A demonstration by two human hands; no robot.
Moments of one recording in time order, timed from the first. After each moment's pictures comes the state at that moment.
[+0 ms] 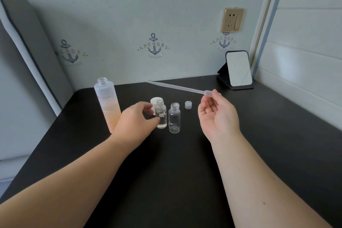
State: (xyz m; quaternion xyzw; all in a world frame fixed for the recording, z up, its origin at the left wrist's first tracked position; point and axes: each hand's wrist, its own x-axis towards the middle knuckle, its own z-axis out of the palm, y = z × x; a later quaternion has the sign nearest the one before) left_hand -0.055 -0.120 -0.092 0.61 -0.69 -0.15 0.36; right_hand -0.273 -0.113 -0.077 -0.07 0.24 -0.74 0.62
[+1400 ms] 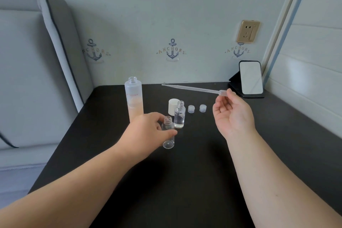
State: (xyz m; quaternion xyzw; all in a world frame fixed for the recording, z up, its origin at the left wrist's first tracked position) left_hand -0.027 -0.062 -0.072 0.60 -0.71 -0.19 0.32; right_hand -0.261 -0.110 -0.058 -0.14 0.28 -0.74 0.60
